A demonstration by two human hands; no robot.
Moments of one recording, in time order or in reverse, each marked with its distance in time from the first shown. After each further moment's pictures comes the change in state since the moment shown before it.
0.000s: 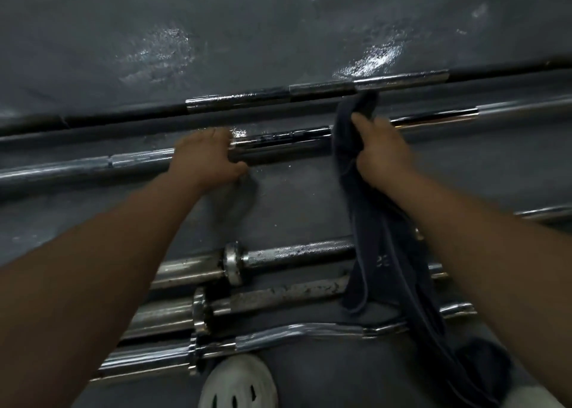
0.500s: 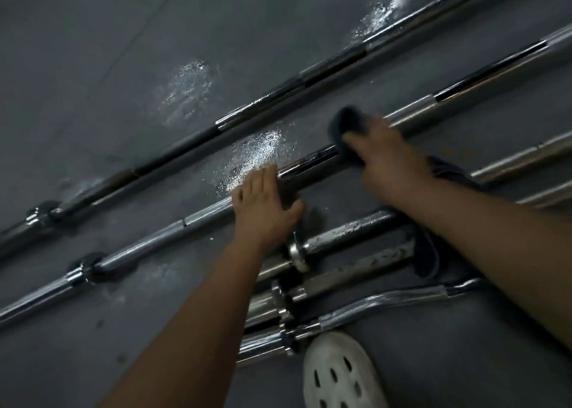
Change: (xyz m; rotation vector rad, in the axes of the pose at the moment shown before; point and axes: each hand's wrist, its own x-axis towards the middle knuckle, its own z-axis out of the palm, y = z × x) left_hand -0.090 0.020 0.019 0.005 -0.087 0.000; right_hand -0.063 -0.036 0.054 0.197 0.035 -0.118
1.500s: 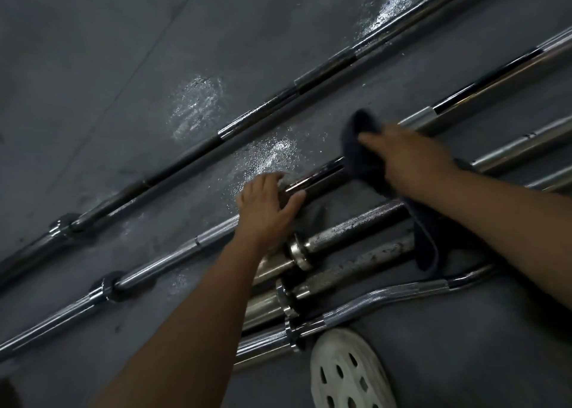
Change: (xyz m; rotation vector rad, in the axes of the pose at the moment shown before) left_hand -0.001 -0.001 0.000 -0.174 0.088 0.071; right_hand -0.022 0.024 -0.029 -0.057 -0.024 0.009
